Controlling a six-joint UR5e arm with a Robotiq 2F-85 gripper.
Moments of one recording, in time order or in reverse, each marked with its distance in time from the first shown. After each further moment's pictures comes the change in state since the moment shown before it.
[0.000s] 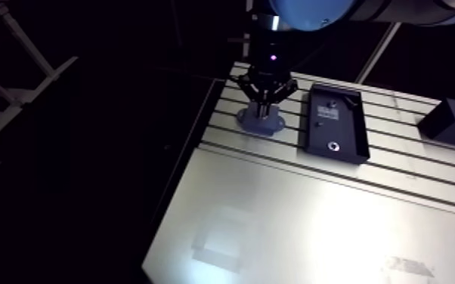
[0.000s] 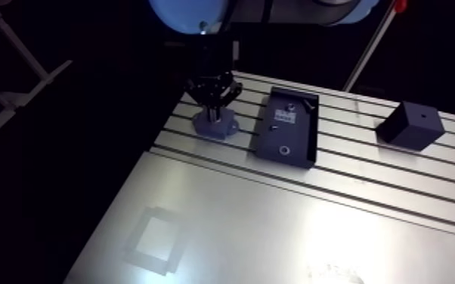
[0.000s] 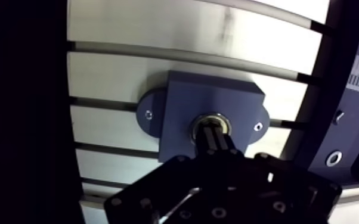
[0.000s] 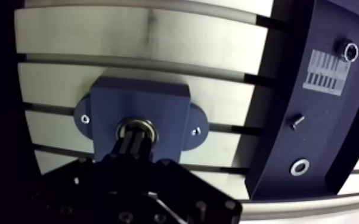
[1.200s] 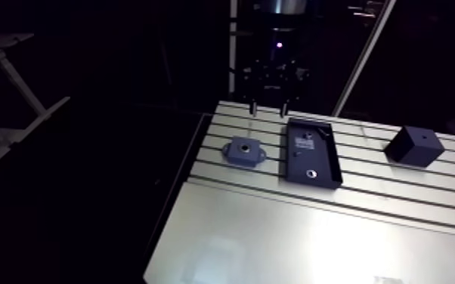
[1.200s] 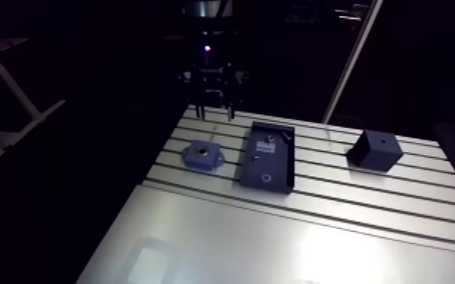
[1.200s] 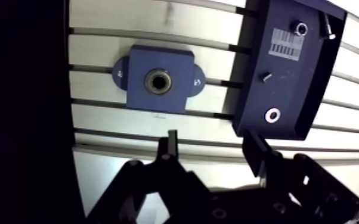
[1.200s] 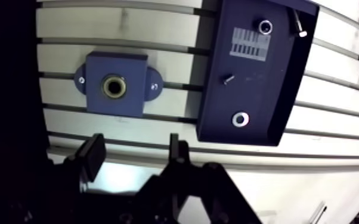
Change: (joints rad) arm -0.065 -0.160 -0.091 0.253 -0.028 -0.064
